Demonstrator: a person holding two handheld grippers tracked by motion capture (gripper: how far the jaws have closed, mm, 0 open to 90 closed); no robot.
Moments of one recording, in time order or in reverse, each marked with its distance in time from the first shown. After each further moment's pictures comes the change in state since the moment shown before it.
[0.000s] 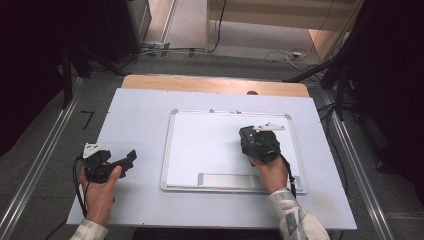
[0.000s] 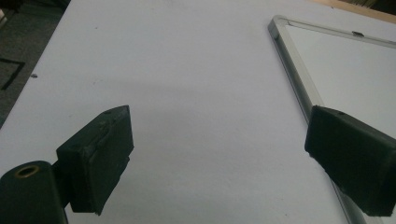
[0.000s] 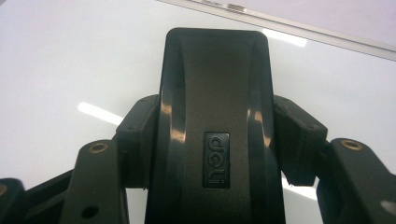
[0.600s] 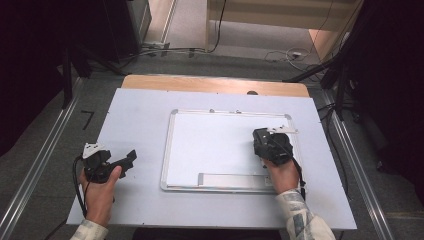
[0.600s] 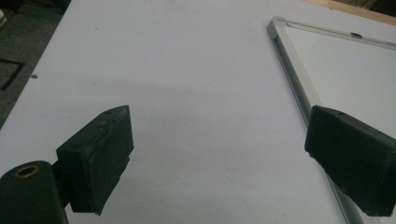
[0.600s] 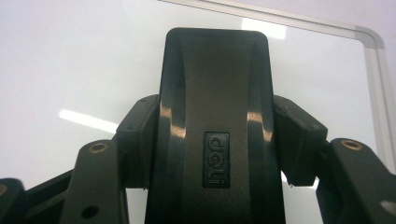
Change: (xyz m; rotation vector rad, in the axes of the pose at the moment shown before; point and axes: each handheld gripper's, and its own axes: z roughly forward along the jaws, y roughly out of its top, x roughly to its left) left arm 0.000 0.000 -0.001 -0.005 -0.002 -0.006; right arm -0.030 -0.014 -0.006 0.007 -0.073 0.056
